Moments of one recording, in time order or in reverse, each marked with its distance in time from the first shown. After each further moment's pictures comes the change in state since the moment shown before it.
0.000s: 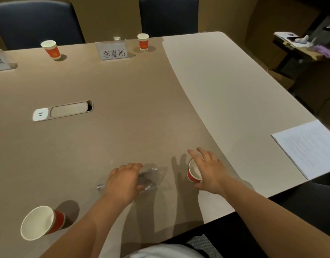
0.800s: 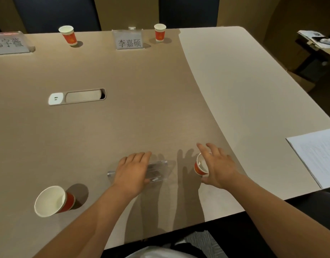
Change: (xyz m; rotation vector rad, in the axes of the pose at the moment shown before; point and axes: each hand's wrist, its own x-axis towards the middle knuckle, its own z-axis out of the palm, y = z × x) left_hand -0.007 -0.006 0.007 0.005 0.037 0.012; right_hand 0.004 -0.015 -0.013 -0.086 -0.013 0.021
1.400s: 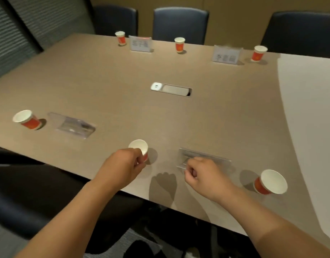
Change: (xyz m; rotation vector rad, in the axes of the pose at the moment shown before) left_hand -0.217 -0.088 -0.040 -0.262 0.325 -0.476; right_hand -0.068 -0.185 -0.011 0.323 0.170 -0.785
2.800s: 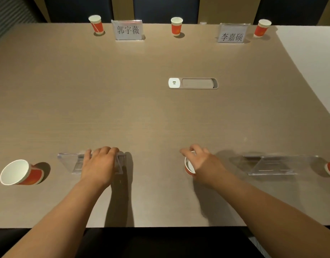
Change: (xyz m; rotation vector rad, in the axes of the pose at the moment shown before) left_hand 0.179 -0.351 -0.024 0.364 -0.152 0.070; right_hand 0.234 -0.138 0.149 -0.296 -0.197 0.396
